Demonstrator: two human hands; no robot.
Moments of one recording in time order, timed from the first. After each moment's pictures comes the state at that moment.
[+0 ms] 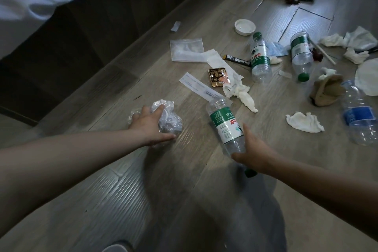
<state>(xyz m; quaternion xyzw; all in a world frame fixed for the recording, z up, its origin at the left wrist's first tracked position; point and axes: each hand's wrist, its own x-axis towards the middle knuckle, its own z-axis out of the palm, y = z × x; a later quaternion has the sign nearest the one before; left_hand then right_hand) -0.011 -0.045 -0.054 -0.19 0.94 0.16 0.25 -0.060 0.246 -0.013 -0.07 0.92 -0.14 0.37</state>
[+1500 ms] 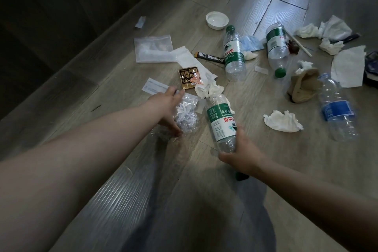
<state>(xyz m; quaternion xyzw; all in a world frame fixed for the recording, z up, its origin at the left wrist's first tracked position) -0.151 0.031 -0.061 0.07 0.96 0.03 0.27 -0.095 0.287 -0.046 0.02 0.90 -0.29 0.33</state>
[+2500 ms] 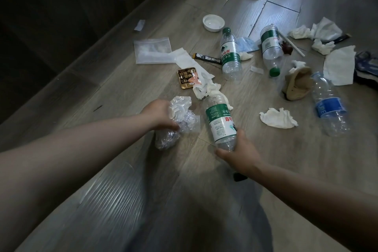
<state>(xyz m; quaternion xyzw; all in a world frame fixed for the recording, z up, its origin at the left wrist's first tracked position) -0.120 0.032 -0.061 -0.10 0.95 0.21 0.22 -0.073 0.286 -0.047 0.06 0.90 -0.33 0.27</state>
